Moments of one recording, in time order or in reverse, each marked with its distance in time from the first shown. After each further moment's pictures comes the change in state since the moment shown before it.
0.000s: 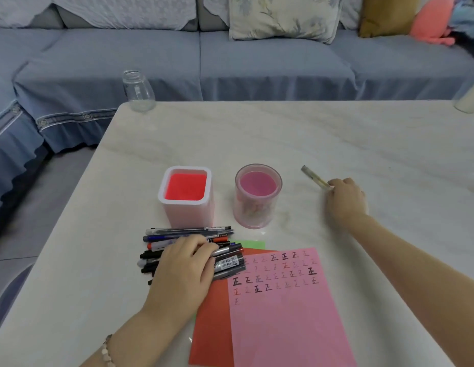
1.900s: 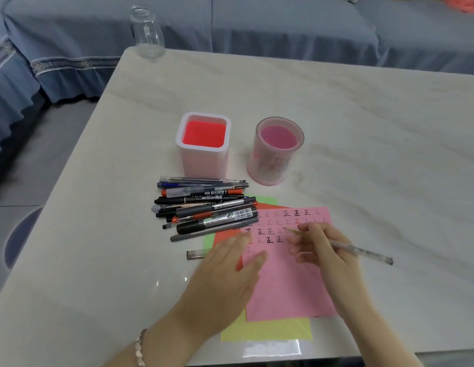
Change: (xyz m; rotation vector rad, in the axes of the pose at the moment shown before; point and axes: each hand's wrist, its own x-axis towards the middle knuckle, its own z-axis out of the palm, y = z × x) left_hand -0.070 0.030 0.027 -0.057 -0.133 0.204; right_hand -0.206 -0.055 -0.006 1.270 -0.225 0.169
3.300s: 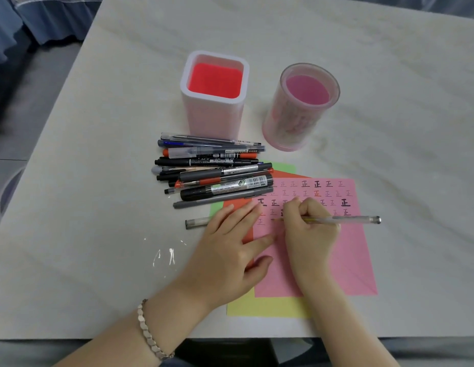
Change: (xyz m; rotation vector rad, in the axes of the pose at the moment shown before) left_hand -0.006 -0.003 0.009 -0.145 -0.074 -0.092; right_hand 0.011 0.051 0.051 -0.285 0.287 -0.332
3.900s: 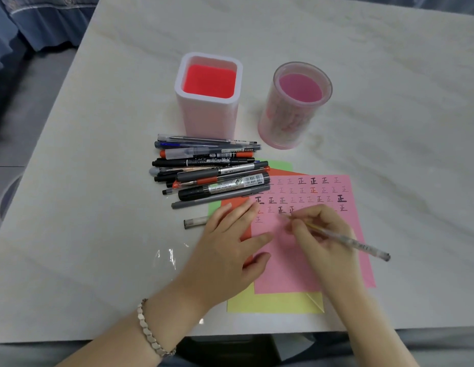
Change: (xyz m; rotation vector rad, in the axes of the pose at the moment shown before) left_hand 0.002 -0.004 0.001 -0.011 -0.002 0.013; right_hand -0.001 -0.013 -0.045 -0.065 -0.360 0.082
